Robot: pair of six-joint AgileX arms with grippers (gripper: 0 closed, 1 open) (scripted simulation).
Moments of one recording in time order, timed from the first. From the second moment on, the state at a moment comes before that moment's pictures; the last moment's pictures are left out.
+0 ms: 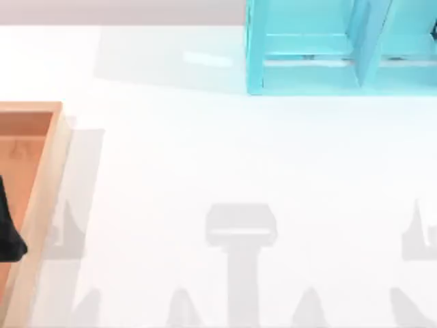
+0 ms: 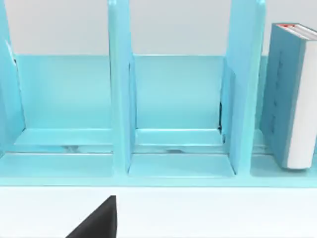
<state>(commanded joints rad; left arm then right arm) 0.00 0.00 0.00 0.00 0.00 0.00 0.00 0.00 0.00 0.00 0.00 0.00</state>
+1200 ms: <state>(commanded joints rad) 0.00 0.00 0.00 0.00 0.00 0.00 -0.29 1.56 0.60 0.80 -0.24 -0.01</state>
